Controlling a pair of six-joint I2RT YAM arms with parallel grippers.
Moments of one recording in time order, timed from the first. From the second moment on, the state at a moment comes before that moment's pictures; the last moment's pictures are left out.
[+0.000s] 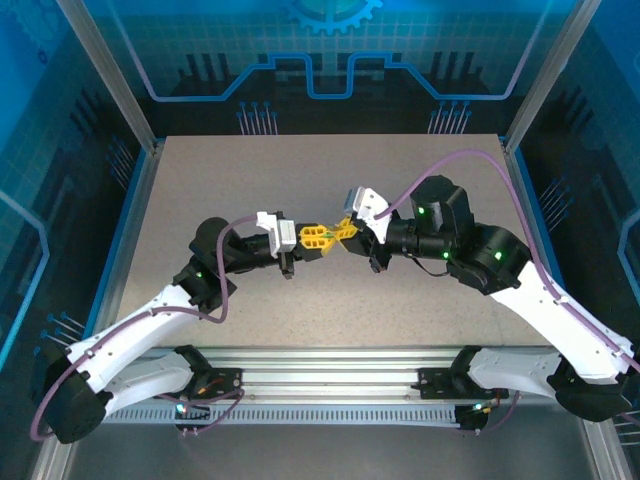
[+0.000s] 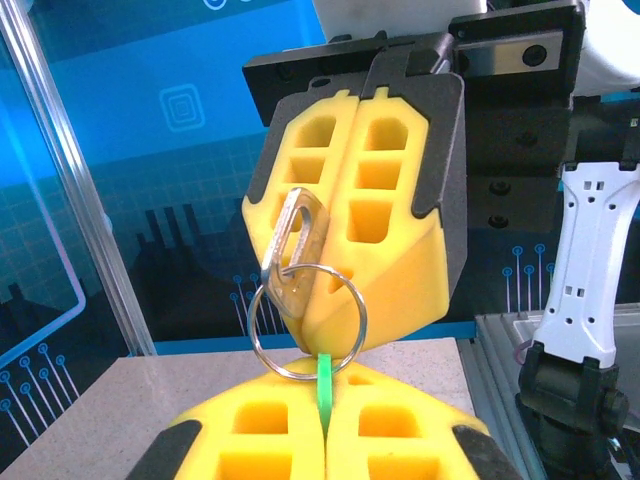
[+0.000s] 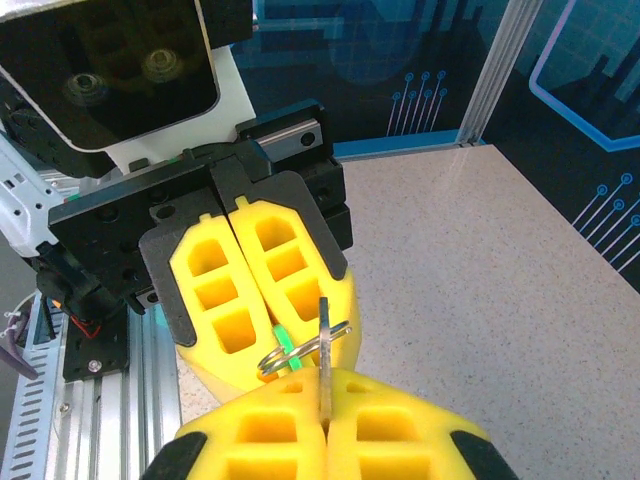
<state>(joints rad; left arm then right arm) -0.67 1.01 0.76 0.46 0.69 0.07 0.84 1.10 1.42 -0.72 -0.30 -0.24</state>
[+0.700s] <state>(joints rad) -0.67 1.03 0.81 0.48 0.71 0.05 0.82 1.10 1.40 -0.72 -0.32 -0.21</state>
